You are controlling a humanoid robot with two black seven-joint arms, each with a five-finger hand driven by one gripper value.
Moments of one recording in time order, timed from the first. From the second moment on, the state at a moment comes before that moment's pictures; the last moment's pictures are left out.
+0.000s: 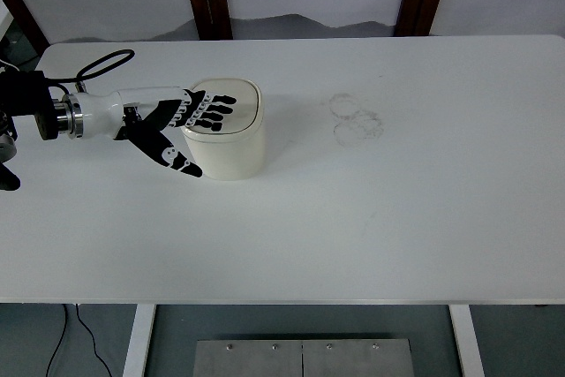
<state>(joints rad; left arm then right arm) -1.15 0.80 -0.12 -1.32 0.60 -0.43 -0.12 0.00 0.00 0.31 0.15 -0.23 -0.02 0.02</state>
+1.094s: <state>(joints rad) -1.38 0.85 -0.13 -1.31 0.40 -0.43 -0.11 0.00 0.00 0.31 0.15 -0.22 -0.02 0.02</state>
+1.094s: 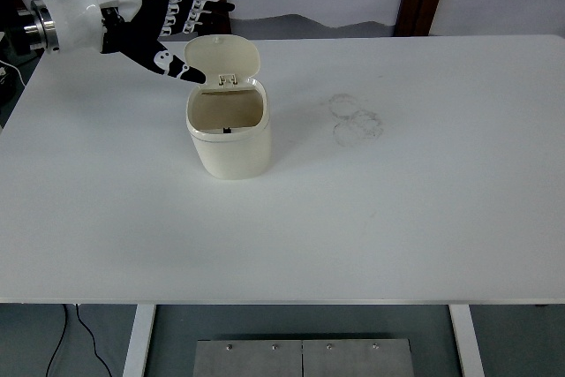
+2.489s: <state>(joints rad) -1.20 0.86 -0.17 -0.82 -0.34 -0.43 -0.19 0.00 0.00 0.31 0.15 -0.22 -0.02 0.02</state>
